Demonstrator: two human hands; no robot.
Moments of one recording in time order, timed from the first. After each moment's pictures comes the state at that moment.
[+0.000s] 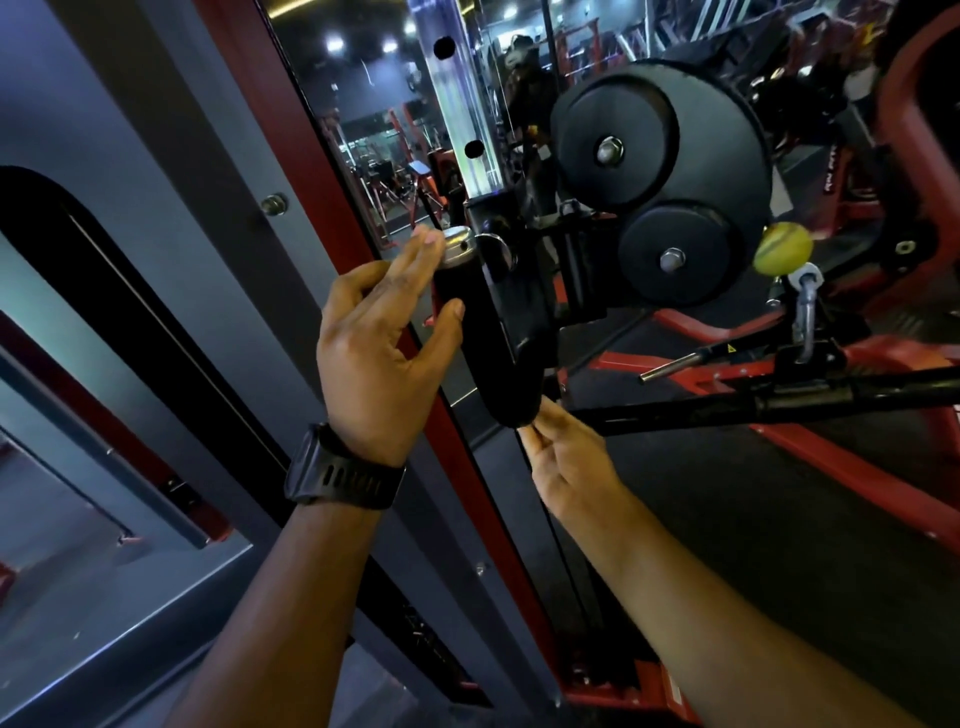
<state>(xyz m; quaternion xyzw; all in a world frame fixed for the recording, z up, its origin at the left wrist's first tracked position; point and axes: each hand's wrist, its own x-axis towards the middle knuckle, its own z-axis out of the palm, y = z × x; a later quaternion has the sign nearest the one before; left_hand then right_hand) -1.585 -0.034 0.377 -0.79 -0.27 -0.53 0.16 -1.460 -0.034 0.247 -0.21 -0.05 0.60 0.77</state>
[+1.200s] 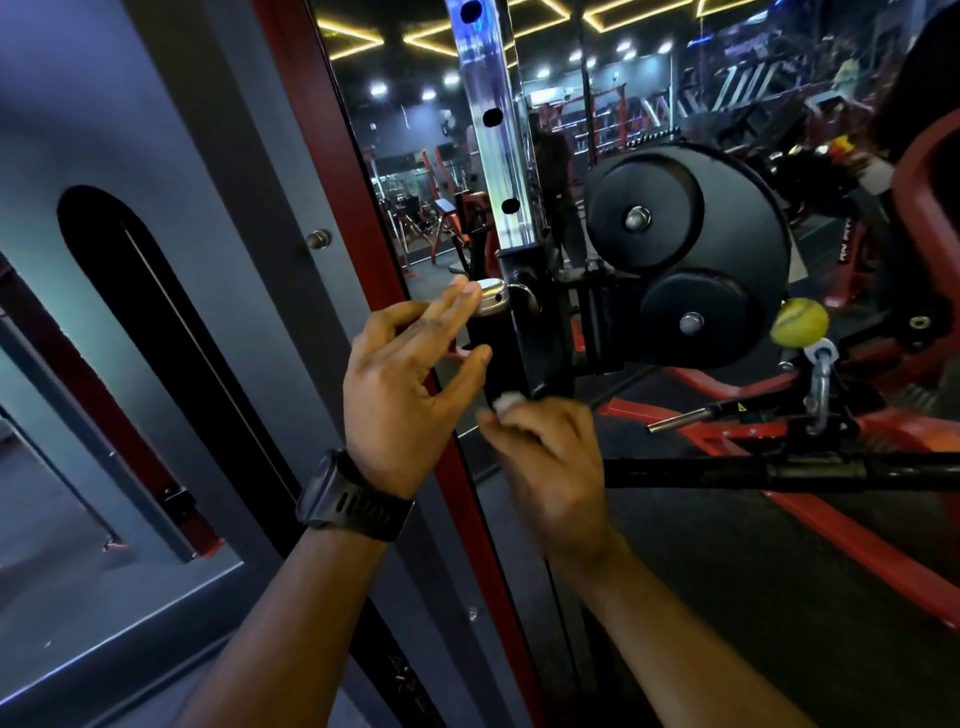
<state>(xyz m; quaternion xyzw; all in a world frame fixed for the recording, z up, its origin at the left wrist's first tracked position) -1.590 -0.027 0.379 -0.80 -0.23 -0.53 0.19 -1.466 -0.052 0.269 -0.35 -0.58 -0.28 0.68</state>
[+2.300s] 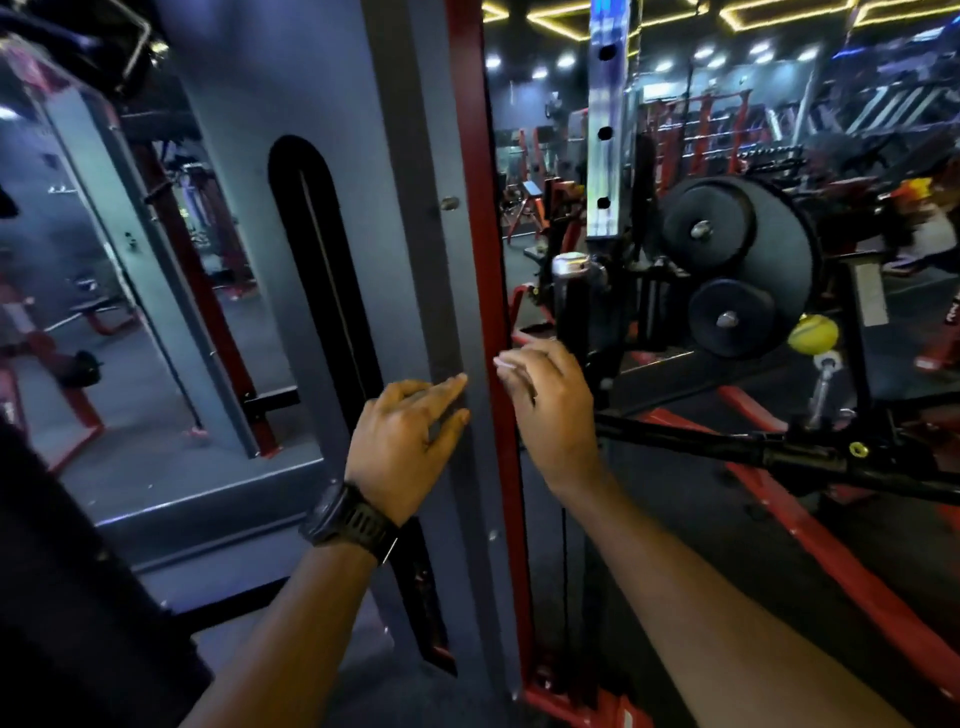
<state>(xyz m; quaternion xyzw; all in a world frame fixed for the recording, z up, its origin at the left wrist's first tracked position) -1.686 -0.152 0.322 -0.77 -0.47 -0.40 0.17 -1.510 -0.105 0.302 -0.38 -0.65 -0.07 0.65</state>
